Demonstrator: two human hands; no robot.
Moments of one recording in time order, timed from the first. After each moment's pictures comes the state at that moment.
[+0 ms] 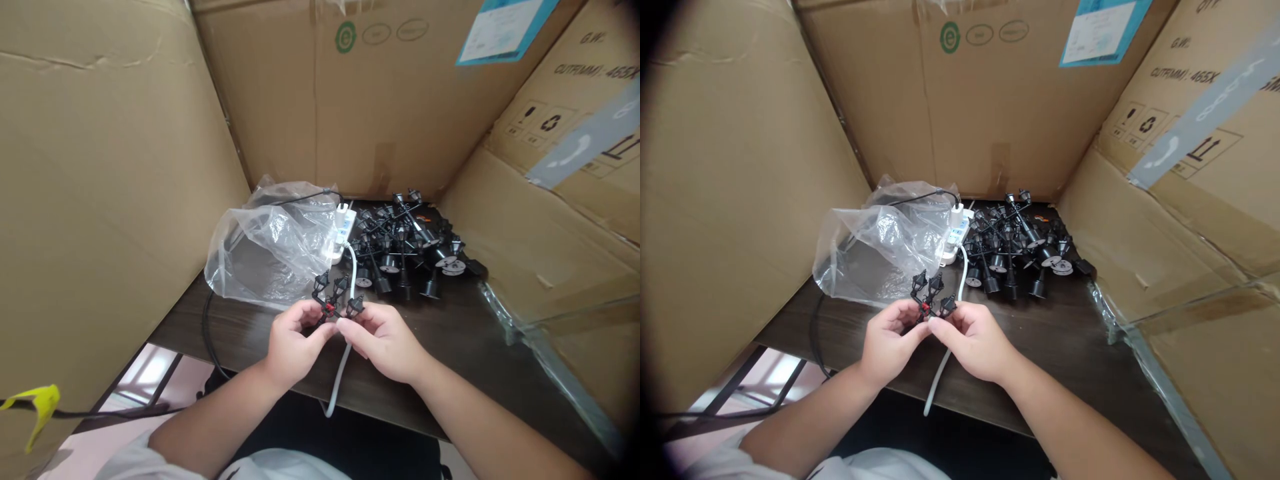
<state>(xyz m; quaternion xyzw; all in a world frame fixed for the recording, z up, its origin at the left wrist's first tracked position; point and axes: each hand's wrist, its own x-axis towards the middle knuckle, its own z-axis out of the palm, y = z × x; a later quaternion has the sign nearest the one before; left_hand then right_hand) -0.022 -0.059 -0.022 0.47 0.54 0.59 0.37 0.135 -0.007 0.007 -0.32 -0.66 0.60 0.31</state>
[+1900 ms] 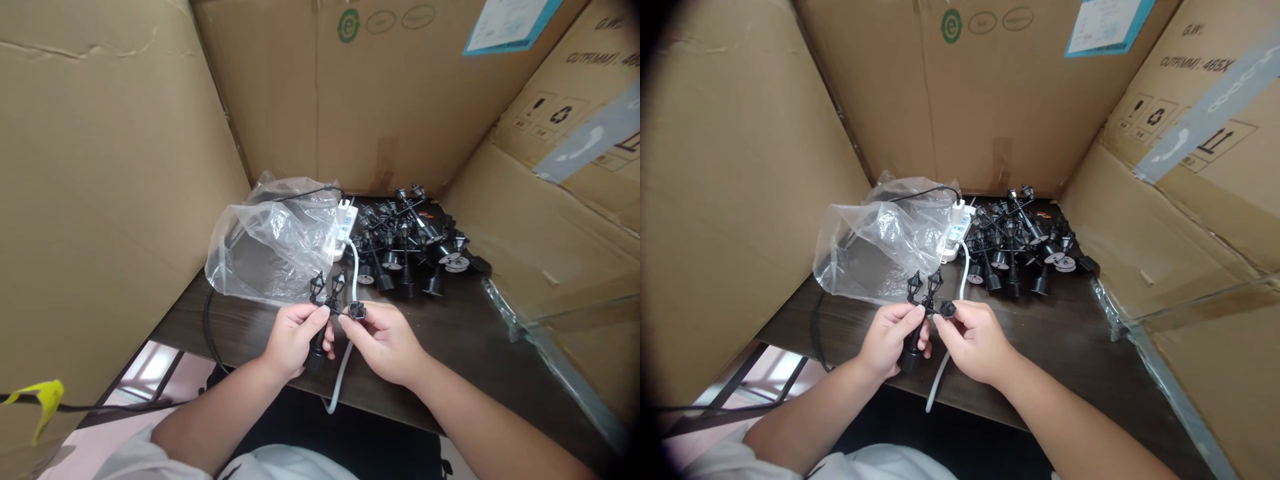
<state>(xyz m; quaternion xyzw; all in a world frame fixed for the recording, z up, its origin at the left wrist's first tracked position) -0.026 -0.058 -0.019 0.35 0.42 0.57 0.62 0.130 -0.010 0.006 -0.26 -0.76 0.48 0.36</state>
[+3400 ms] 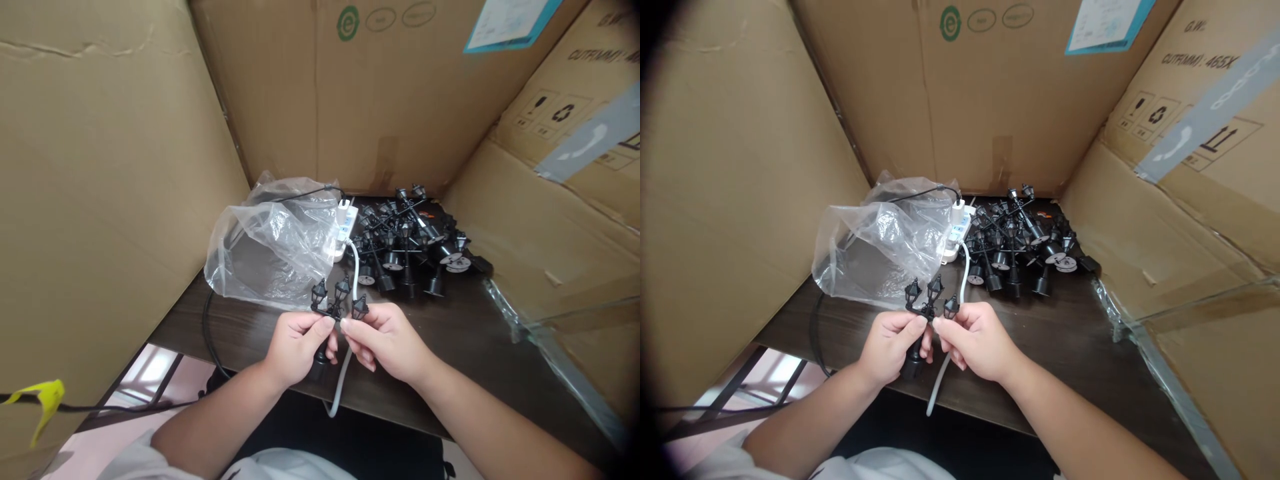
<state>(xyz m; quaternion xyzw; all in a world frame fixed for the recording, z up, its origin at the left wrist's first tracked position) -0.030 -0.062 -0.020 0.48 0.45 0.52 0.54 0.132 -0.010 0.007 -0.36 -0.57 0.69 0.25</state>
